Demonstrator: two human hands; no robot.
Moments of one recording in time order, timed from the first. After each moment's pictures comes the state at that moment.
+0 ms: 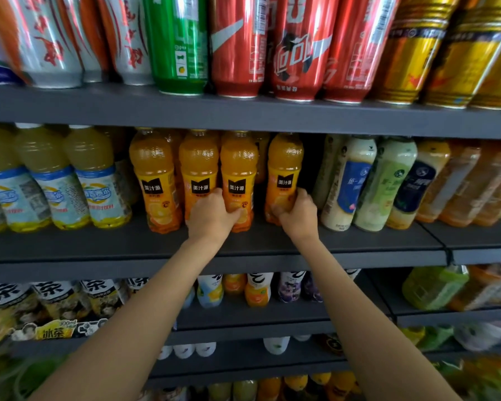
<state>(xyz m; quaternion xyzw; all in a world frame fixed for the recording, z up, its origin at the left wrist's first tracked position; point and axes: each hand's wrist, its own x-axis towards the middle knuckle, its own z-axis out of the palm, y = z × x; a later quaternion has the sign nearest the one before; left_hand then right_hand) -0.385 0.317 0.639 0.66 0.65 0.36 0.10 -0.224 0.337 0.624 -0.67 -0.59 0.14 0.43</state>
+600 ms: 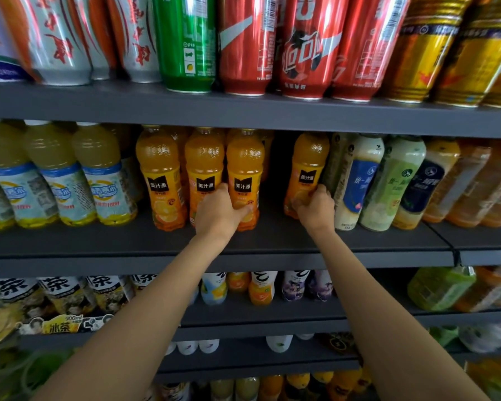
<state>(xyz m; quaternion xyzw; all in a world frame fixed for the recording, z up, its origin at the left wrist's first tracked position) -0.382 0.318 0.641 0.65 0.66 0.36 0.13 -0.207 0.344 0.634 -0.72 -0.56 0.14 0.40</state>
